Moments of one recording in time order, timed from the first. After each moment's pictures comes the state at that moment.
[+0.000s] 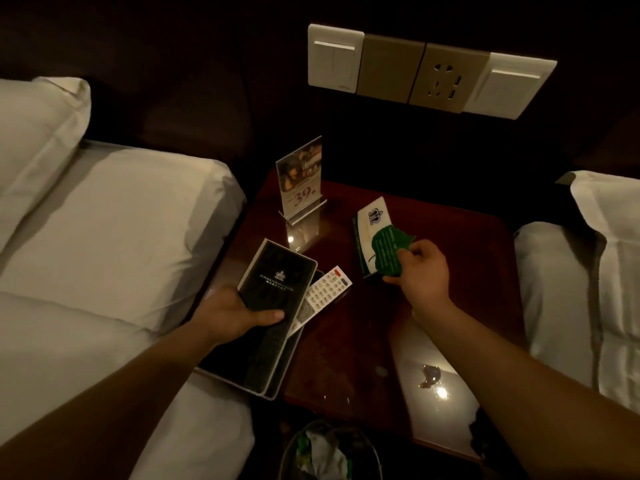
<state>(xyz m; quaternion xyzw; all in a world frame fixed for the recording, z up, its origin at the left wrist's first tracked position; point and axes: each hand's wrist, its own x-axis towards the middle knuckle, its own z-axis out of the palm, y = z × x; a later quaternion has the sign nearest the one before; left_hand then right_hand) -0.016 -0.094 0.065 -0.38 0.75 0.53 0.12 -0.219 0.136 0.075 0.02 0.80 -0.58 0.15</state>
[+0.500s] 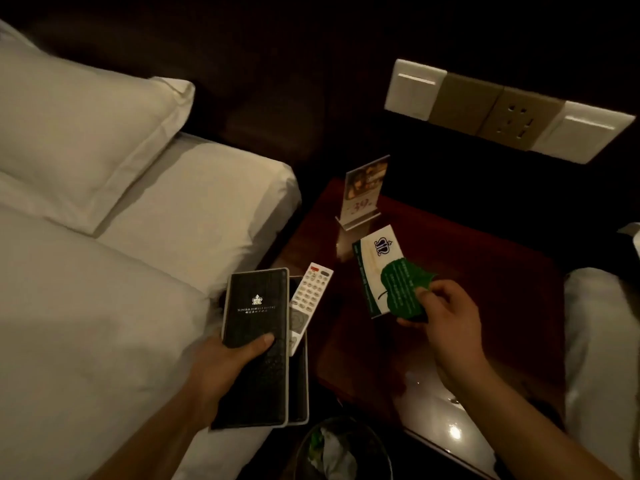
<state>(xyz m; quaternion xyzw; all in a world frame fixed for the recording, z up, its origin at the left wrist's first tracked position) 0.112 -0.043 0.087 -0.52 0.51 0.68 -0.11 -0.133 0.142 0.129 -0.08 0.73 -0.63 0.23</state>
